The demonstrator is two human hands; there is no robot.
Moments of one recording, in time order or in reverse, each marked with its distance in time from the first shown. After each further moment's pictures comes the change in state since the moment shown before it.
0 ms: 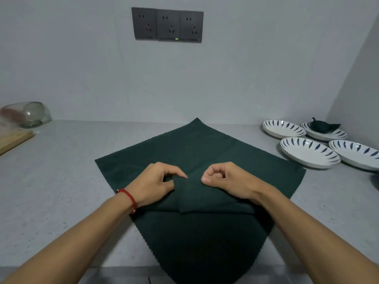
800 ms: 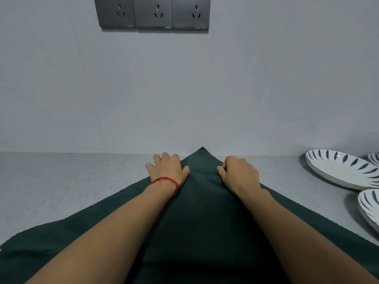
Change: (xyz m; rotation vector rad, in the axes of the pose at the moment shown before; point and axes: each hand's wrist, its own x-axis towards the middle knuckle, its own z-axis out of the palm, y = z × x) left_hand 0.323 -0.150 0.004 0.655 0.293 -0.563; right_hand 0.291 0.102 -0.107 -0.812 0.604 0.244
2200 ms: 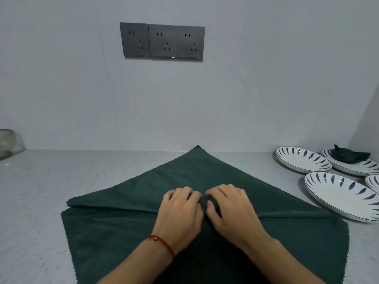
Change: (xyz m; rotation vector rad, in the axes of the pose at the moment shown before) left_hand -0.211 -0.027 -0.022 -0.192 0.350 0.611; right_hand -0.200 -0.009 -0.047 0.103 0.284 -0.493
